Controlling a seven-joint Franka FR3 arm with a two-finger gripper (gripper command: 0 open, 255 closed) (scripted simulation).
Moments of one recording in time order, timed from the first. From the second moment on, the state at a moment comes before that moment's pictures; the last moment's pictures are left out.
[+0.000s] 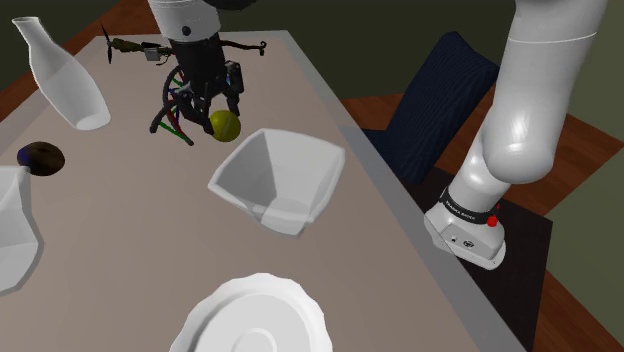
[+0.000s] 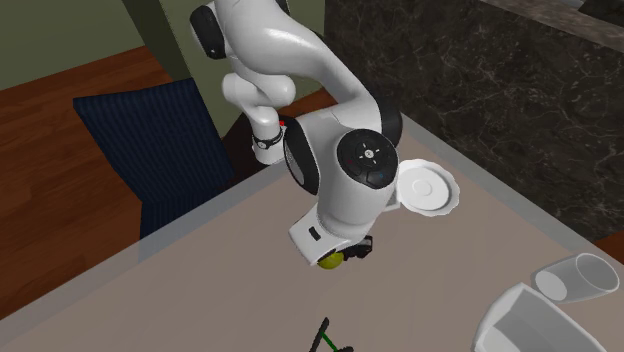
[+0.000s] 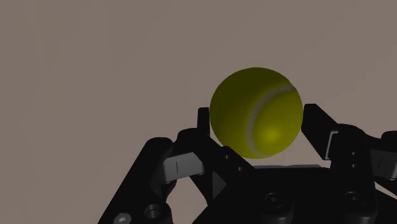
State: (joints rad) arm 0.23 0.26 0.56 -1.59 -0.19 1.75 0.65
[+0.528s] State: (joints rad) arm 0.23 0.25 0.56 -1.50 -0.18 1.65 0.63
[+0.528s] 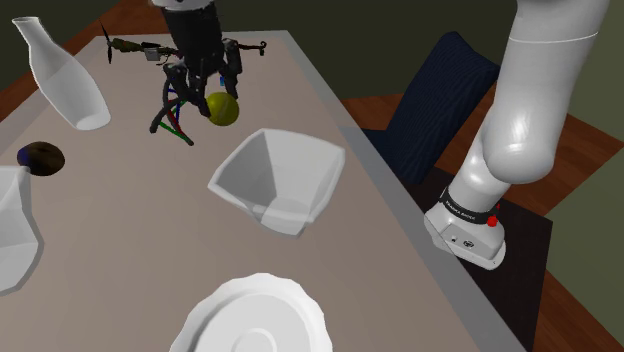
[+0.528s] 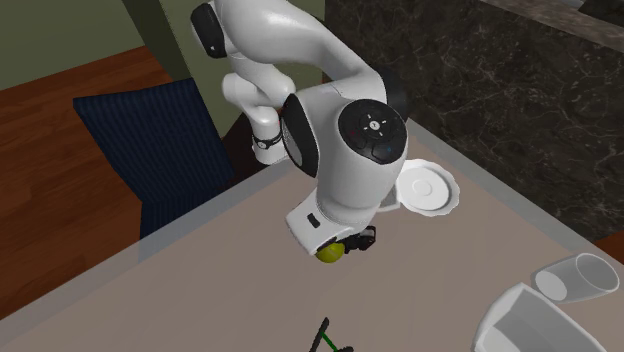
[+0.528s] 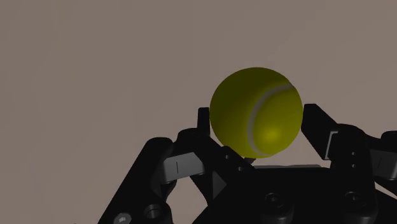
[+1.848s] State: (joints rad) arm 0.26 0.17 0.59 -1.38 -0.14 1.46 0.67
